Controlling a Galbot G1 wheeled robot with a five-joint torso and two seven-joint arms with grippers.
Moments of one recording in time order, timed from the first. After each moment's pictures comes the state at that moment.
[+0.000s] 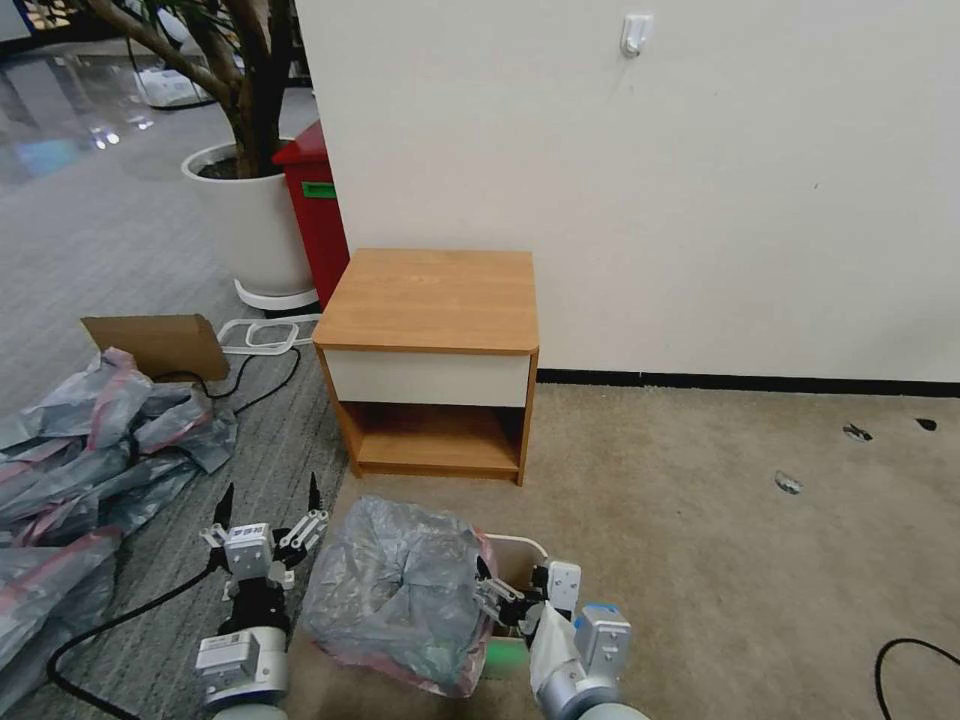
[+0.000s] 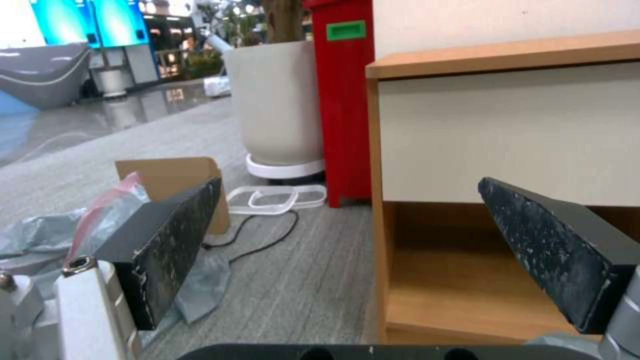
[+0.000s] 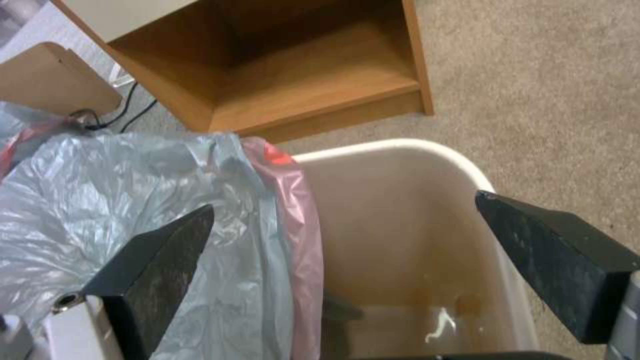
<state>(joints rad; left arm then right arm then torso) 1.78 -1.44 -0.57 -2.15 -0.02 -0.15 -0.25 -1.37 1.08 -0.31 2.20 0.76 -0.18 0.88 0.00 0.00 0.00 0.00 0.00</state>
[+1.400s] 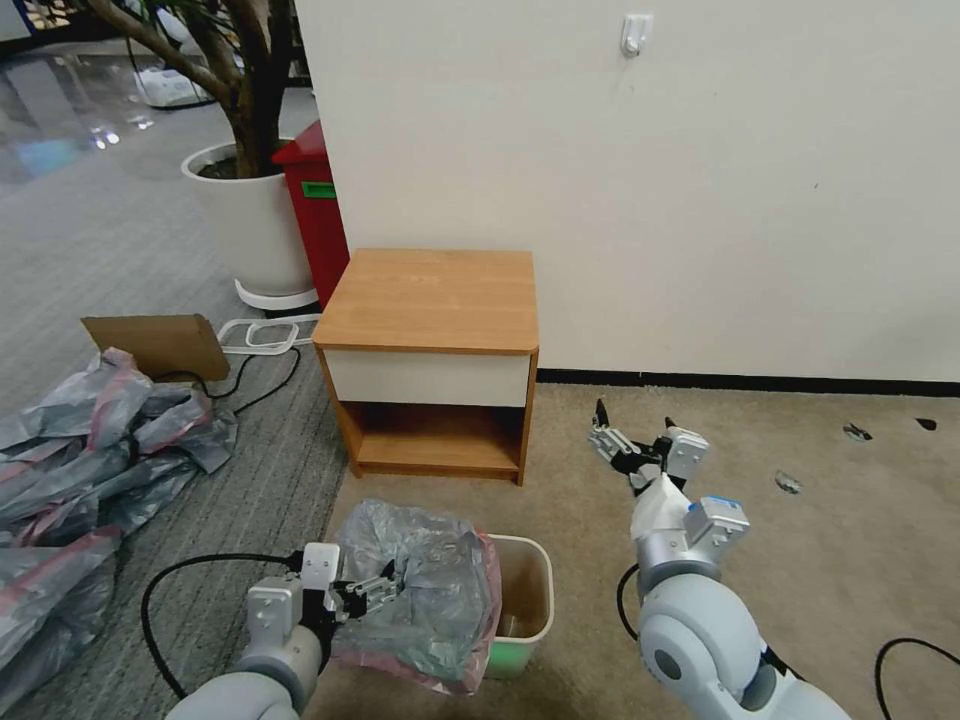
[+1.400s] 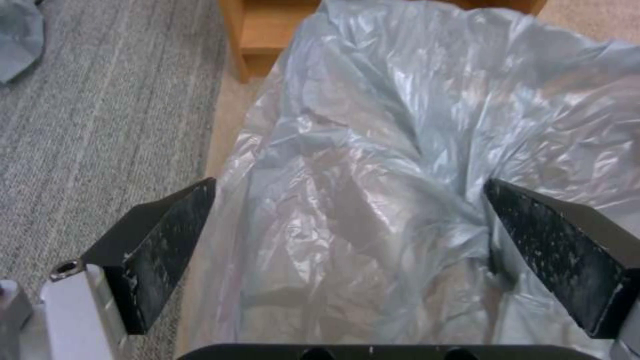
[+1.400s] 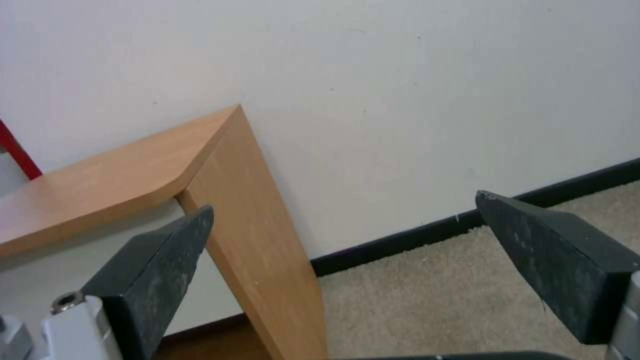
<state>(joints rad) 1.74 -1.37 -0.50 -2.31 -0.25 0.75 -0.12 -1.34 1.12 0.13 2.16 0.55 -0.04 0.69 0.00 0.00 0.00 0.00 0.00</state>
